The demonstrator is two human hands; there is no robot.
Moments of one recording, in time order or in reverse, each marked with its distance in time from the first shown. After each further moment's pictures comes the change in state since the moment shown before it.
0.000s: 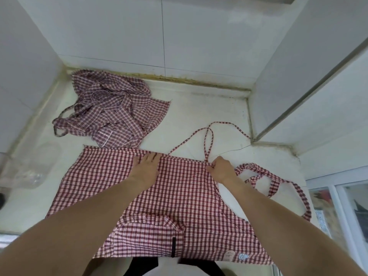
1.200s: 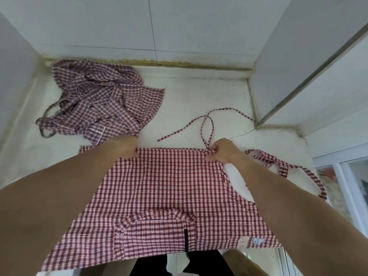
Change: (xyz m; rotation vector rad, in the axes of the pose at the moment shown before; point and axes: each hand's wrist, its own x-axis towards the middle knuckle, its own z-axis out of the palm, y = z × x) left_hand 0.059 -0.074 -0.059 0.148 -0.347 -0.014; right_hand 0.027 -0.008 -0.014 0.038 -0.156 0.002
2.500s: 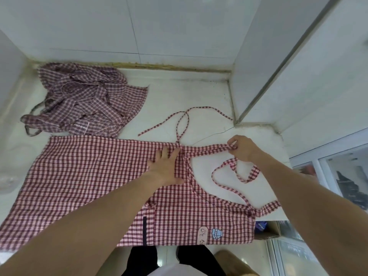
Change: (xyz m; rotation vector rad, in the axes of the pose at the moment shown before) left_hand -0.044 0.190 0.051 -0.191 0.163 0.072; right_hand -0.037 0.108 -0.061 0.111 0.179 -0.017
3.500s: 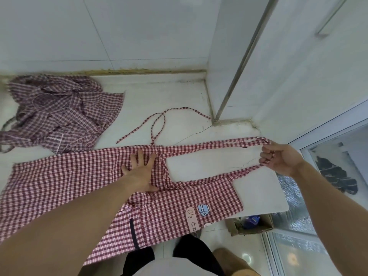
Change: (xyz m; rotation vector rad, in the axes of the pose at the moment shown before) left_hand 0.012 0.003 0.006 0.065 -0.198 -0.109; right_hand -0.062 0.139 -0.081 1.385 -0.203 0.182
